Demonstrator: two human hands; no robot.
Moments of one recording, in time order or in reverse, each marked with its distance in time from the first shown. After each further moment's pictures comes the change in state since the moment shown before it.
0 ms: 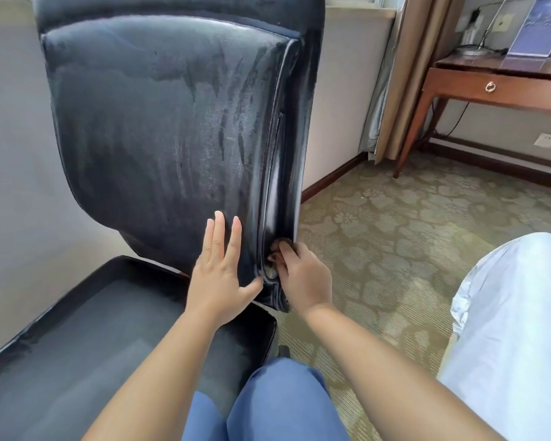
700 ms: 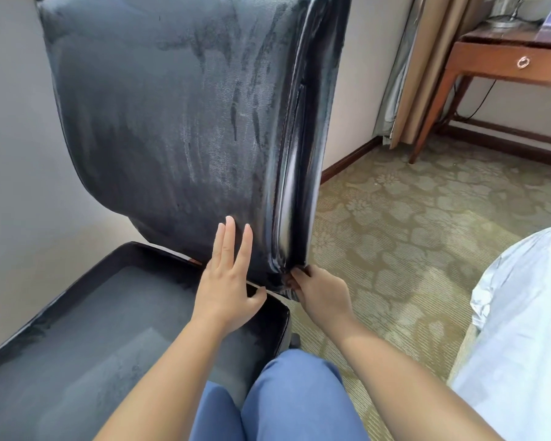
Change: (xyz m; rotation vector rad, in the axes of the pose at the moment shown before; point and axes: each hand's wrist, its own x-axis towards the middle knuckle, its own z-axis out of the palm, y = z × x) left_hand -0.019 -0.022 0.025 0.036 -0.026 0.035; right_hand -0.041 0.030 0.039 -0.202 -0.288 -0.080
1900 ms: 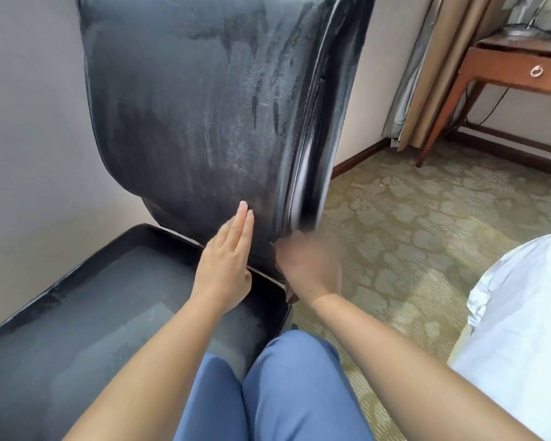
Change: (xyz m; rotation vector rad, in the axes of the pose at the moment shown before) left_hand -0.007 -0.003 -0.021 0.107 0.007 0.025; right_hand 0.014 -0.044 -0.049 0.315 0.257 0.106
